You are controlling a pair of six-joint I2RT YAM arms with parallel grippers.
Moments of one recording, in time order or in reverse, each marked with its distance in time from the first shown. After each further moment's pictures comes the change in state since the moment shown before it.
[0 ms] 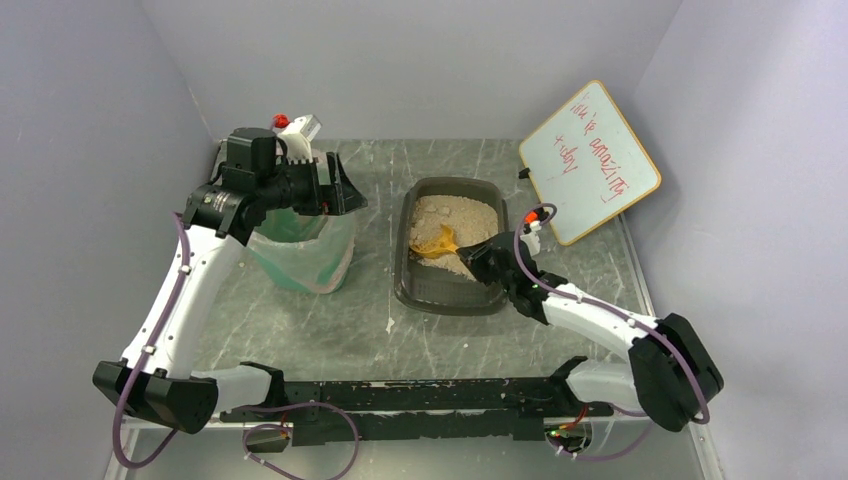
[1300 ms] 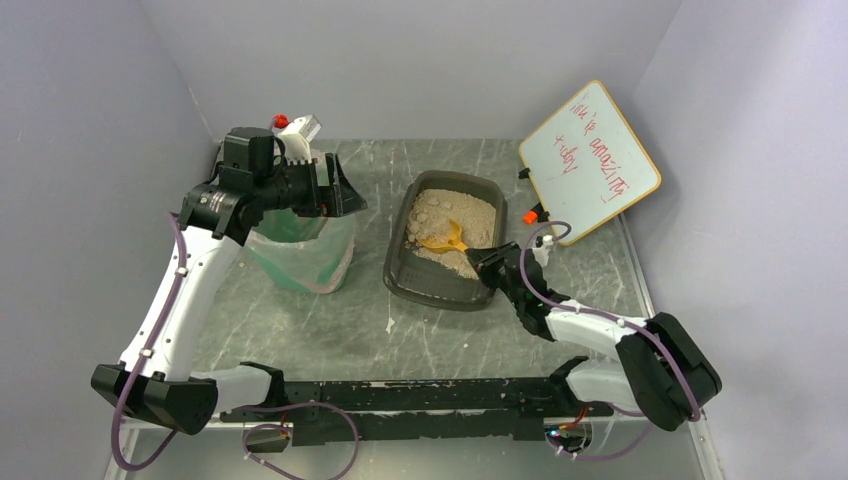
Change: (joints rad) left arm 0.000 -0.002 0.025 -0.041 0.032 0.005; right arm -0.053 0.024 -0.213 0.391 0.005 0.040
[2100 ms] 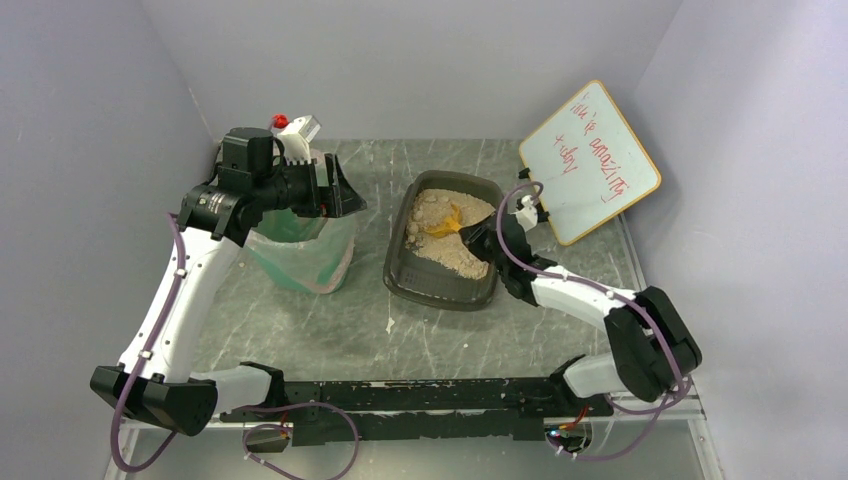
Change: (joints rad) left arm 0.000 -0.006 0.000 0.000 0.000 0.007; right arm -0.008 0.143 0.299 -0.223 0.049 -0.342
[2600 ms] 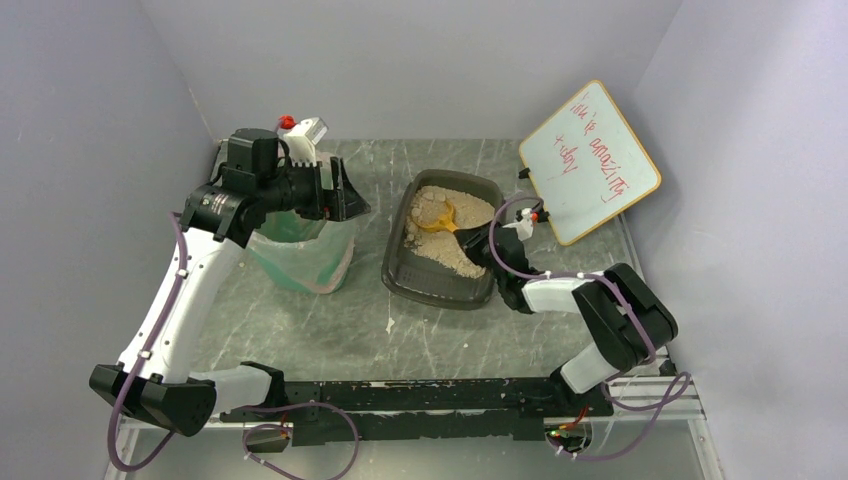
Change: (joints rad) left arm -0.027 0.000 0.000 -0.001 0.000 0.023; right arm -0.010 0.174 -0.116 0.402 -0.055 0.084
